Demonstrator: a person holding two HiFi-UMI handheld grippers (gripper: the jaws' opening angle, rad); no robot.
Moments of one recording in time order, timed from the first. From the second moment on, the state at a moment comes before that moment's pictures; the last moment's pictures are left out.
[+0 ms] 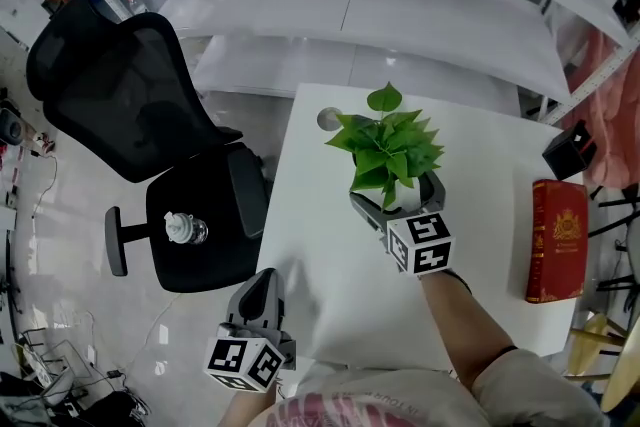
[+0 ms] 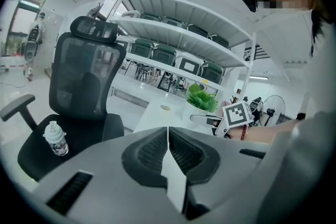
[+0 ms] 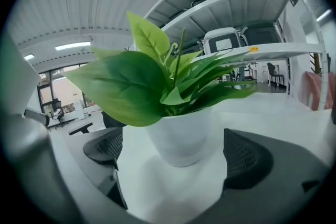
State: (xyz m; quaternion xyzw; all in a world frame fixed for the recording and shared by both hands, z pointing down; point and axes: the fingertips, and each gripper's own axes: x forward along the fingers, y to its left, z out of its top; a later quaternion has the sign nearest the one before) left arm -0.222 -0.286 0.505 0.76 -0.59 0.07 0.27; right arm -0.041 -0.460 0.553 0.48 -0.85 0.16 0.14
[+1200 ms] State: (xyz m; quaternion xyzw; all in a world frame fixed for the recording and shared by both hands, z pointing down) left arm -0.227 -0.287 0.511 0.75 -0.60 0.08 0.27; right arm -0.042 -0.481 0.554 0.51 -0.84 0.13 0.11
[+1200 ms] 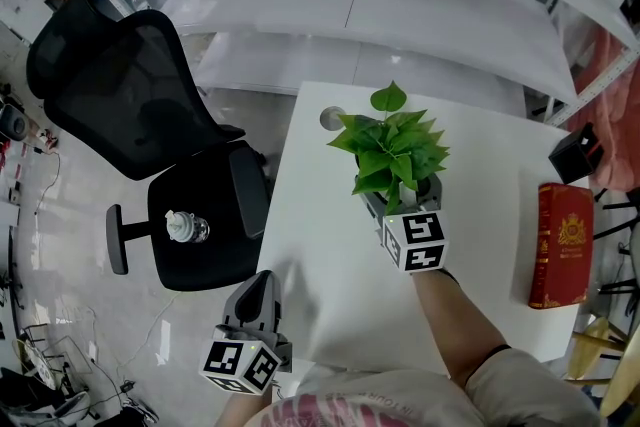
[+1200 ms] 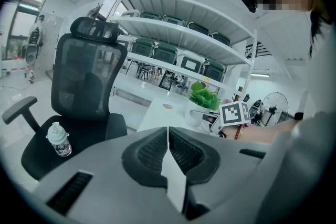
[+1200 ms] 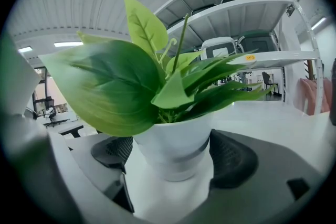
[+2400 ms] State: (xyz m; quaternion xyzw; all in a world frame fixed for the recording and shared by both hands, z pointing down) left arm -0.229 -0.284 0.501 0.75 -0.60 0.06 0.26; right arm -0.038 -0.477 0.546 0.51 -0.84 0.13 0.12
